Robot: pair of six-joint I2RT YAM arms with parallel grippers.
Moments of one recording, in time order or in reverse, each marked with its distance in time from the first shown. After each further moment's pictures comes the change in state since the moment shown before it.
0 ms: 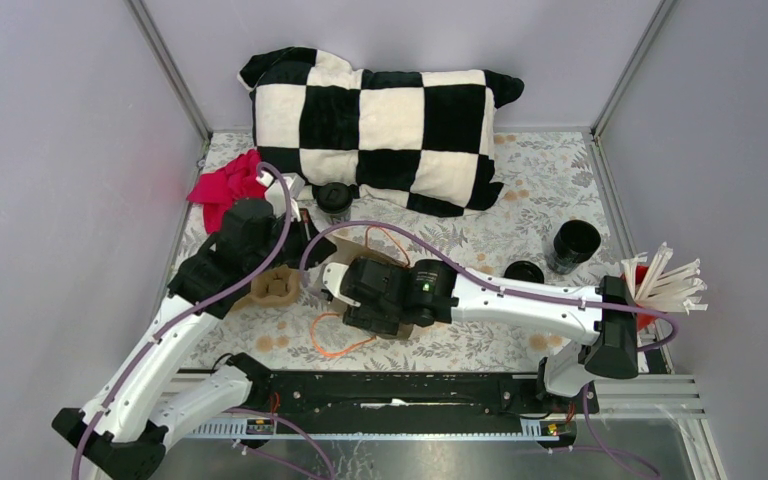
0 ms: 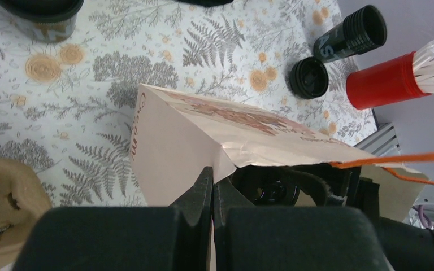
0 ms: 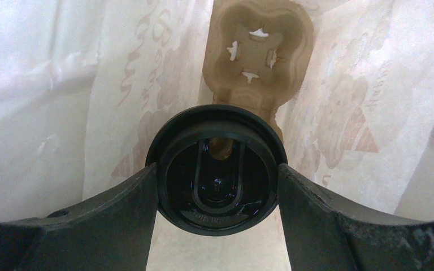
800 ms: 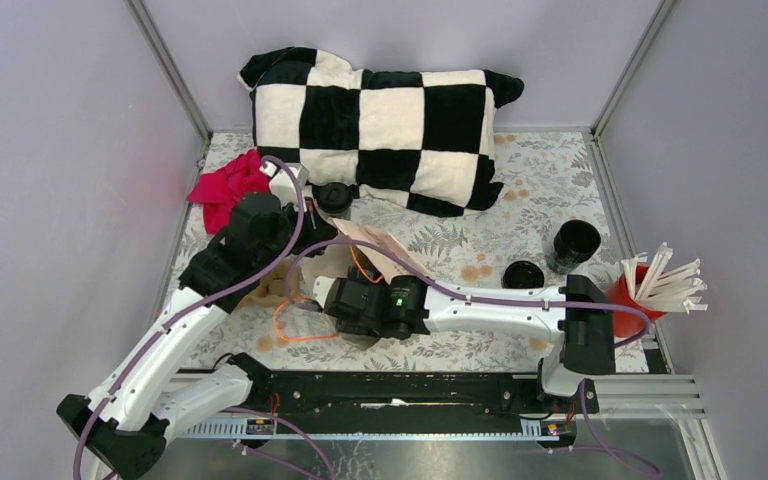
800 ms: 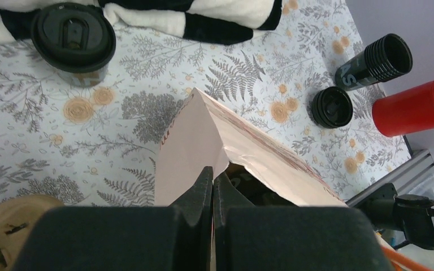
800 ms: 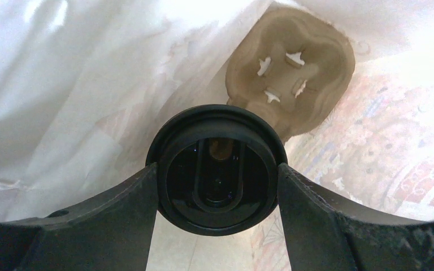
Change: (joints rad) left arm -0.017 0.032 -0.026 0.112 -0.115 0.064; right arm 0.055 0.109 -0.034 0.079 0.137 0.002
